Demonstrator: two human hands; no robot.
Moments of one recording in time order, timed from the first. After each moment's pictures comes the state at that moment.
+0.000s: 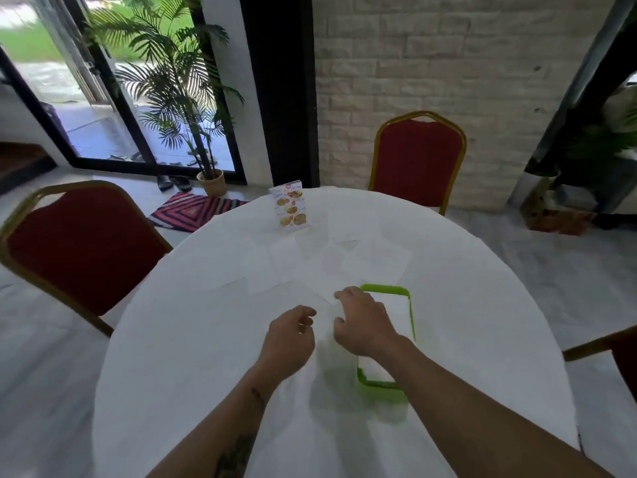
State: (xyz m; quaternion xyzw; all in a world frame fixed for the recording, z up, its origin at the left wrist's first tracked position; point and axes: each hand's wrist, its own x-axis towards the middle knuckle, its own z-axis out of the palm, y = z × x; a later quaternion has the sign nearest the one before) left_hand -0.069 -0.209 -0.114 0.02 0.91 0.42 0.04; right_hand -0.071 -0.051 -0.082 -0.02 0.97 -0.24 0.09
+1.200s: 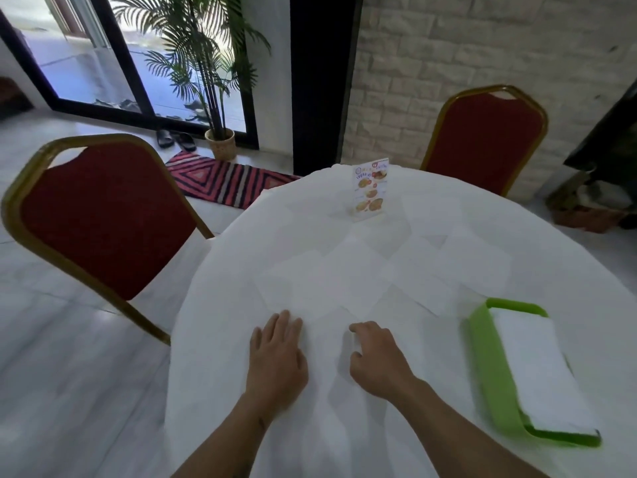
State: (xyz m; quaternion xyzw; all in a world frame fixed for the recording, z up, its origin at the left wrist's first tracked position) left_hand -0.147 -0.450 -0.224 0.07 0.98 0.17 0.06; right_hand -0.137 -0.262 -0.173 0.06 0.95 -0.26 0.19
